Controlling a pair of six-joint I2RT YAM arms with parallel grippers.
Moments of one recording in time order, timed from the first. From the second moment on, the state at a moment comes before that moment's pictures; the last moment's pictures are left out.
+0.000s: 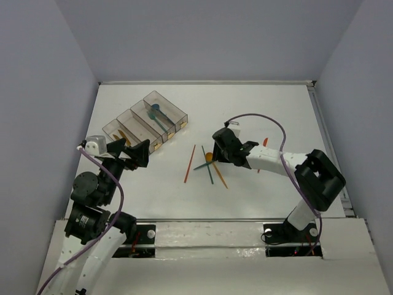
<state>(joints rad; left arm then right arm) -0.39 0.31 0.69 -0.26 -0.12 -0.36 0.77 1.62 1.00 -0.25 0.36 0.75</state>
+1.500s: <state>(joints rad) -0.39 0.30 0.69 -0.26 -0.12 -0.36 0.71 1.84 1.08 -0.17 0.38 0.79</state>
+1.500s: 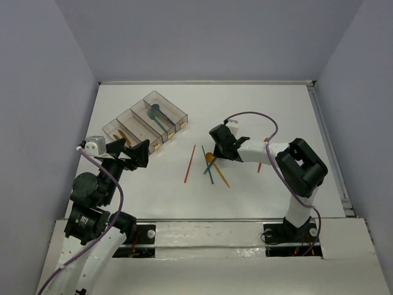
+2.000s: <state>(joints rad) -0.39 0.30 0.69 -0.26 -0.12 -0.36 0.71 1.88 1.15 -0.24 0.41 0.79</state>
